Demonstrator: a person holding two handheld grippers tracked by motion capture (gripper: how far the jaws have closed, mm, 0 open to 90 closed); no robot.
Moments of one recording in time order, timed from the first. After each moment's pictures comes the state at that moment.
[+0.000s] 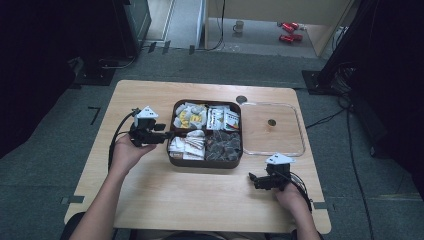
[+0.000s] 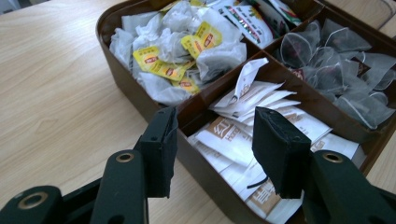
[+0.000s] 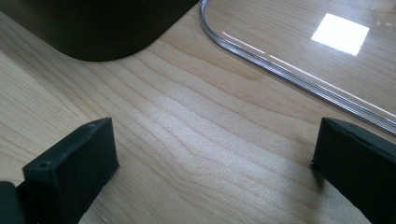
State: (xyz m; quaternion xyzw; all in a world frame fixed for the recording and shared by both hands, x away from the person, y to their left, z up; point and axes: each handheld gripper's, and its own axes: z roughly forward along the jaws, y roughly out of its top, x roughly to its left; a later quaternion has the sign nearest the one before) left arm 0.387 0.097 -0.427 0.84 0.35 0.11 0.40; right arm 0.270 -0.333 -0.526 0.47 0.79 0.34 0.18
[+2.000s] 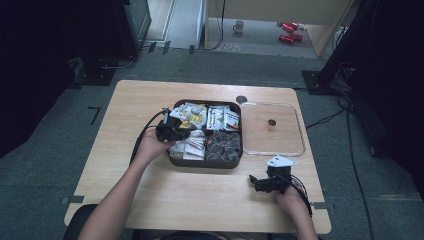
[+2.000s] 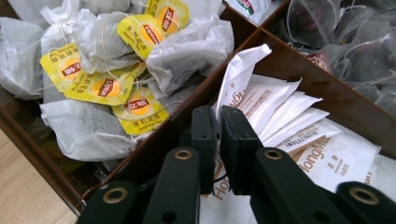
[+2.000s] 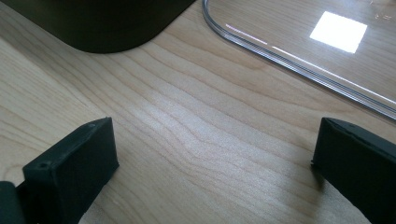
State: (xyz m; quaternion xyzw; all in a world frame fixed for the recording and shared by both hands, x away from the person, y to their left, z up) left arm 0.424 0.034 -0.468 0.89 0.30 0.07 0.33; right arm 0.262 -0.333 -0.526 0.48 0.79 0.34 0.19
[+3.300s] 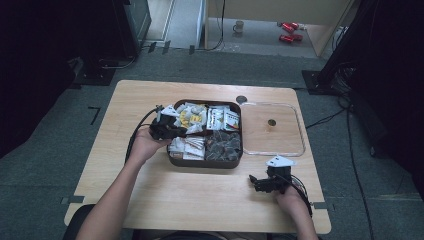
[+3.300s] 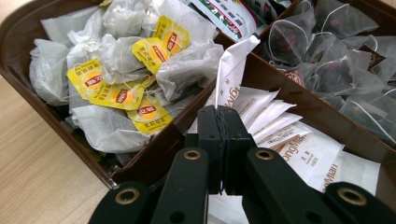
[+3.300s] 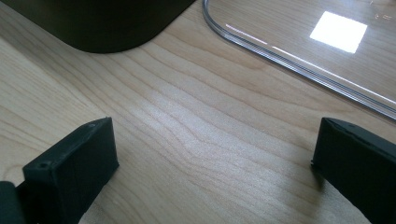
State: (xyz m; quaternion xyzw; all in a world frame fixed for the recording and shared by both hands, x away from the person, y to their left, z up) left arm 0.418 0.051 -0.448 0.88 0.29 0.07 0.37; right arm 0.262 -0.333 -0.526 0.48 0.79 0.34 0.19
